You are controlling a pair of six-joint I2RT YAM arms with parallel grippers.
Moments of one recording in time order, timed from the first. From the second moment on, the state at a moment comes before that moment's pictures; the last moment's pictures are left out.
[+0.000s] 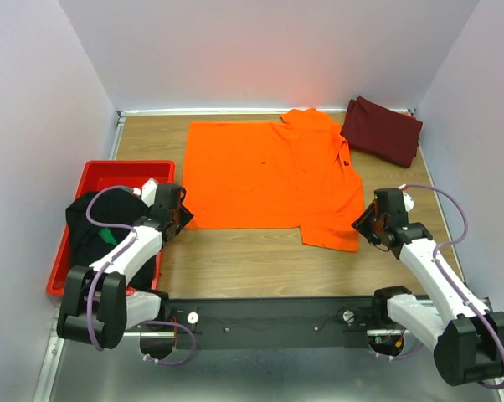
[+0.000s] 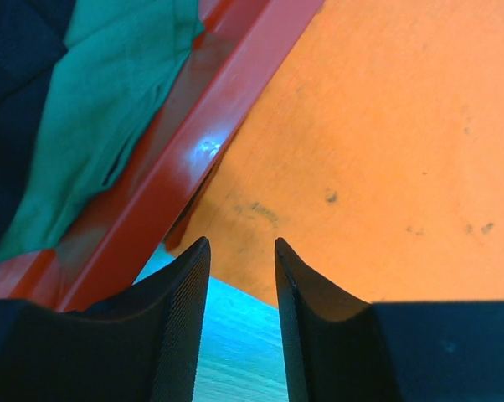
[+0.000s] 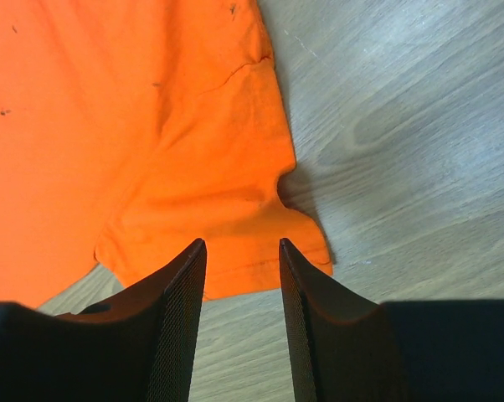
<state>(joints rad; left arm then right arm) -0.19 1.19 0.53 -0.18 -0.22 -0.90 0.14 0.94 0.57 -0.54 0.14 0.80</state>
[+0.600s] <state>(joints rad) -0.28 1.30 0.58 -0.28 -0.35 -0.98 0.14 1.02 0.58 -0.53 0.16 0.77</state>
